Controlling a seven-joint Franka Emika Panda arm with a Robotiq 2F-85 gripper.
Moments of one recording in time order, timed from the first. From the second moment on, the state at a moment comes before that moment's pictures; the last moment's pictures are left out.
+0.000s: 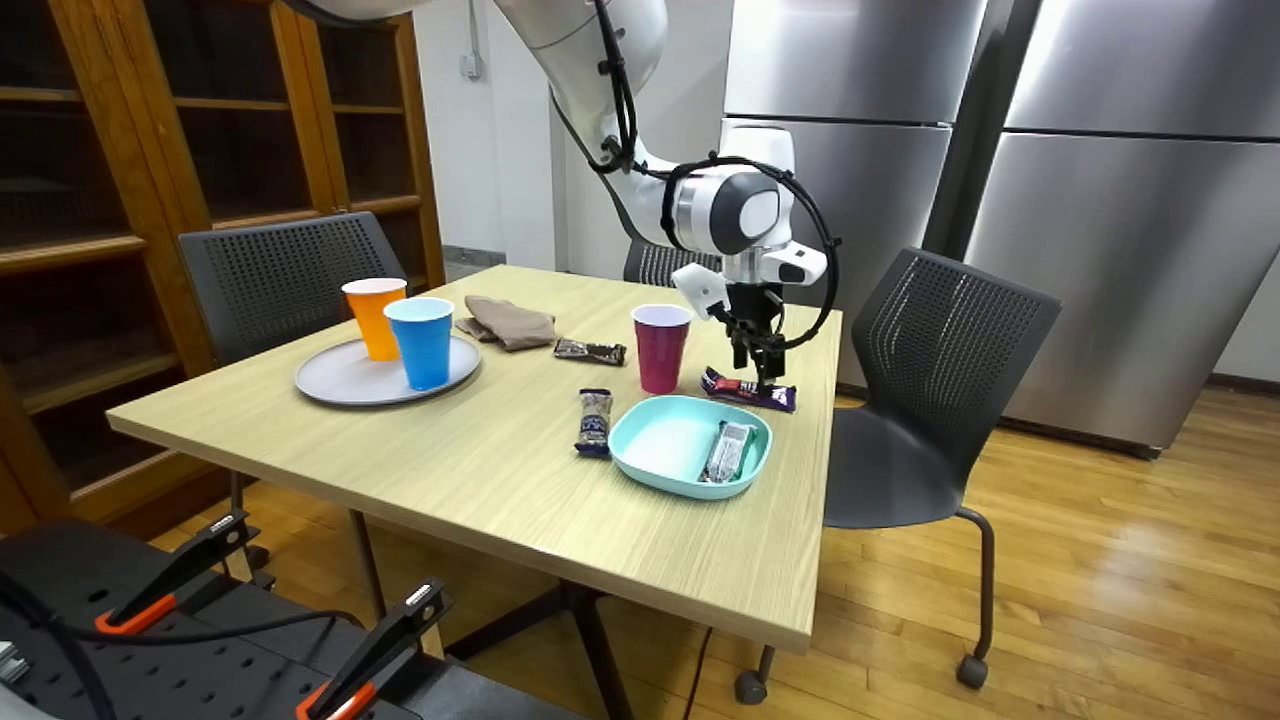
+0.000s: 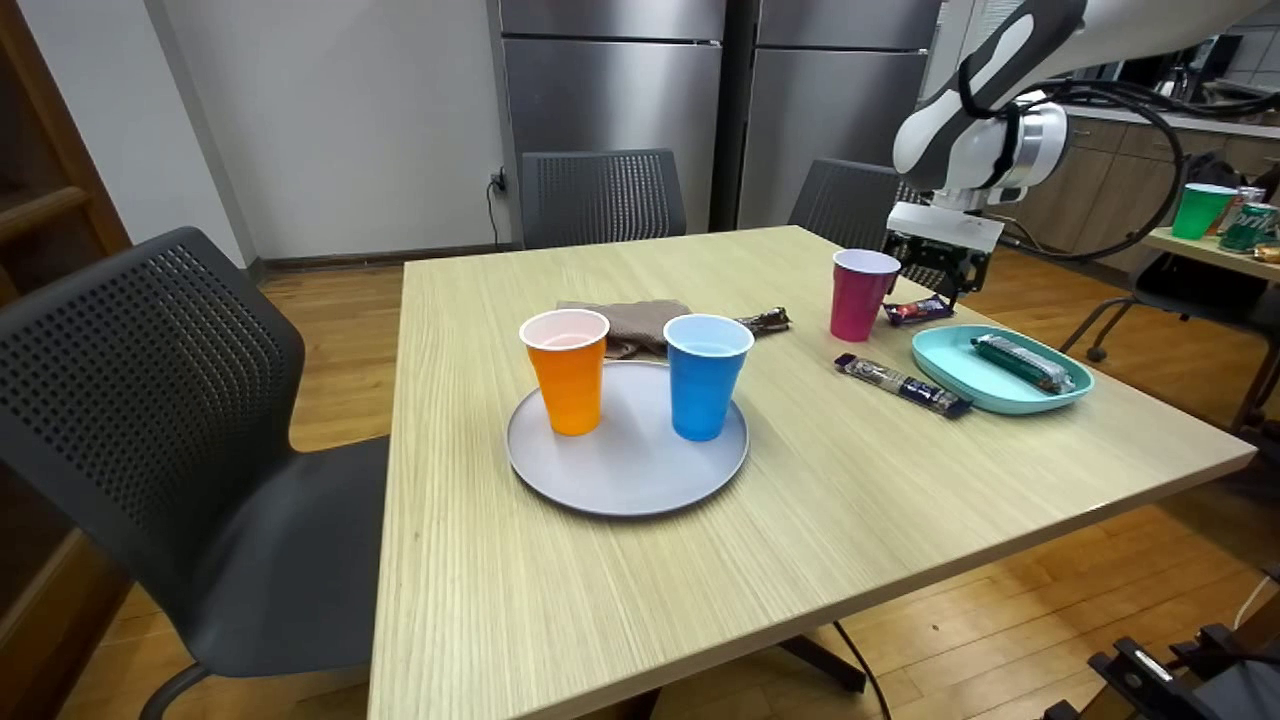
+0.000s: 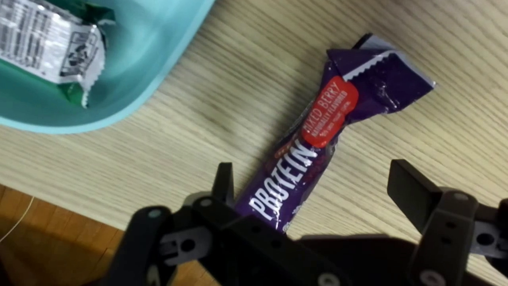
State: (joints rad) arm -0.21 1.04 -0.21 -1.29 0.16 2.45 0.53
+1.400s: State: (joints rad) arm -0.21 1.04 -0.23 -1.26 0.16 2.42 0.53
